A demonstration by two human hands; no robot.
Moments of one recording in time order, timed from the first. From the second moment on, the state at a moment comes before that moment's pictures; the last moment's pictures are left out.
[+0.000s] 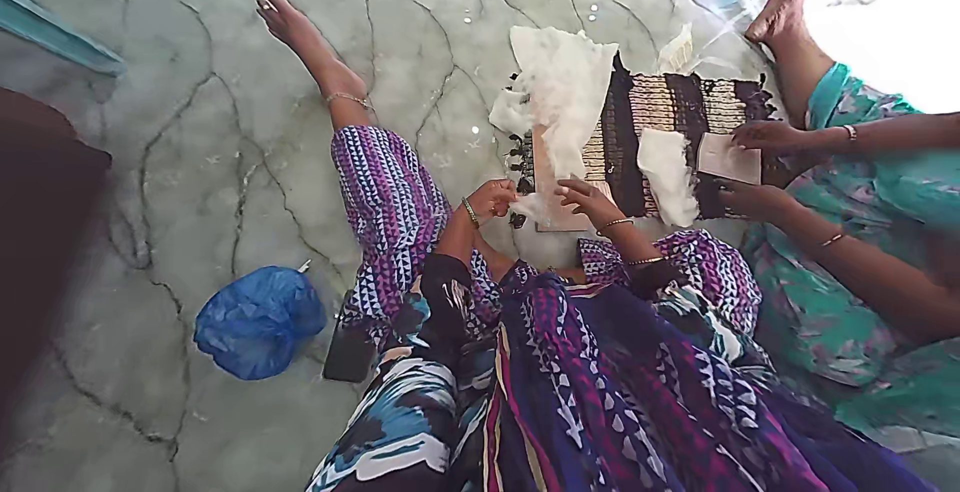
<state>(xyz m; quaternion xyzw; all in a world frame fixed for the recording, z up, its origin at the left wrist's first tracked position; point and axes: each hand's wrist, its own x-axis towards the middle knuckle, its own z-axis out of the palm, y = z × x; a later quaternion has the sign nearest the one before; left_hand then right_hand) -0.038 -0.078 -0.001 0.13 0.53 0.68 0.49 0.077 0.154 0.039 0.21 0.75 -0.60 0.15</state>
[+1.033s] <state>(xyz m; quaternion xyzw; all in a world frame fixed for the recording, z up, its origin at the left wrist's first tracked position) 0.007 -0.043 0.141 0.03 0.87 0.38 0.32 0.085 0.170 0.014 0.33 0.67 -0.65 0.14</state>
